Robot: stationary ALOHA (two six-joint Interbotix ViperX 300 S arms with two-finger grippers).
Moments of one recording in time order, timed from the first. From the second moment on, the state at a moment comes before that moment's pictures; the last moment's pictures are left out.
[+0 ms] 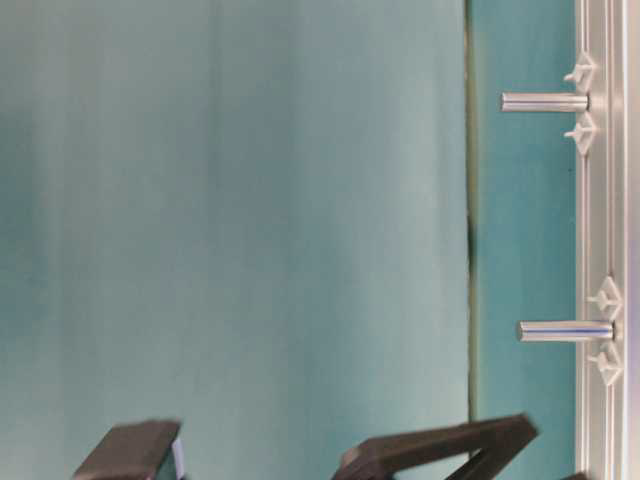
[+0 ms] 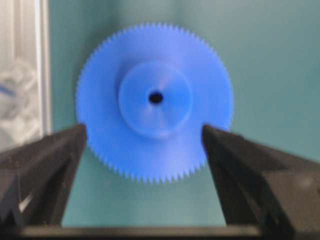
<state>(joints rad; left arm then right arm) -0.12 -0.16 0.81 0.02 -0.01 -0.03 -0.03 -0.94 1.13 0.03 0.34 0.08</state>
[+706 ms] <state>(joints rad) -0.13 0.12 0.62 0.02 0.10 -0.03 -0.04 -0.98 1.14 0.03 0.38 0.08</state>
